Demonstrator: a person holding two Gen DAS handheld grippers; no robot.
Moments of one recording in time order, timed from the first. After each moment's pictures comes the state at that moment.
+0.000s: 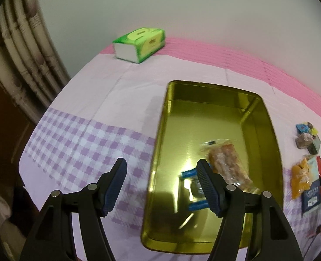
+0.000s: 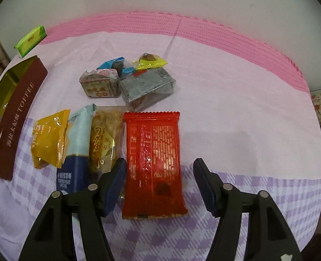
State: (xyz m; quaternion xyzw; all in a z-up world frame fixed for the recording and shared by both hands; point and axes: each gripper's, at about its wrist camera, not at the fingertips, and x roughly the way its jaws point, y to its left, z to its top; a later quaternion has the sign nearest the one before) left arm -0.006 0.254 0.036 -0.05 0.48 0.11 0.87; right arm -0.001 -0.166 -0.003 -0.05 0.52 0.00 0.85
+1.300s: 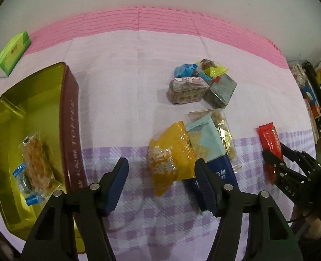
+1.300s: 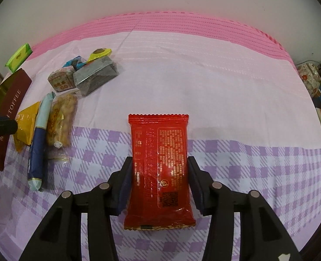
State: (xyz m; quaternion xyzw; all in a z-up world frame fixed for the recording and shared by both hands) left arm 0.050 0.017 0.012 -0.01 0.59 -0.11 0.80; right arm -0.043 -0.243 -0.008 0.00 0.51 -0.03 0.86
